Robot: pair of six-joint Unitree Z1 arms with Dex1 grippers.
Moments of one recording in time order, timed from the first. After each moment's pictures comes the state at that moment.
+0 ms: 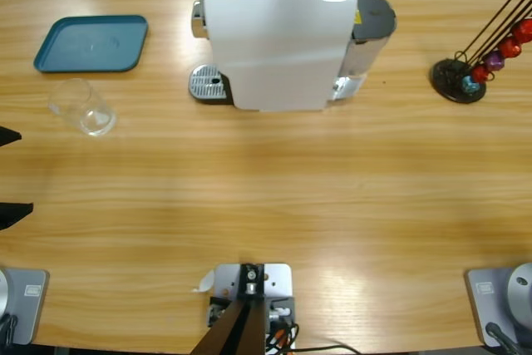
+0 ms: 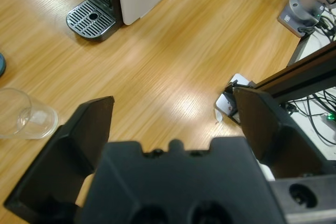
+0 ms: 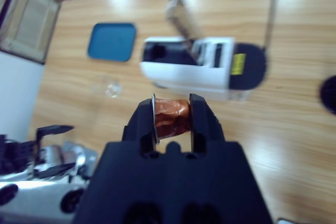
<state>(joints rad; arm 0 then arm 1) -0.90 0.88 -0.81 0.57 -0.11 -0.15 1.07 1.65 -2.22 1.39 -0.33 0.83</state>
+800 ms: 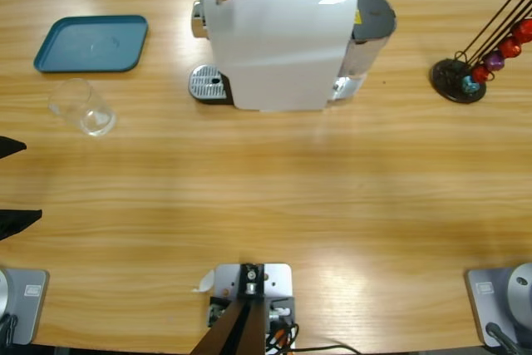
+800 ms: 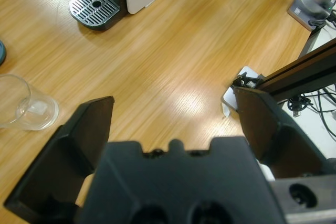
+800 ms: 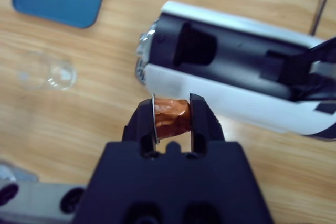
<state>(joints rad) -0.90 0.85 -0.73 0.54 -0.09 -0.15 1.05 2.22 -2.62 1.51 -0.34 0.70</state>
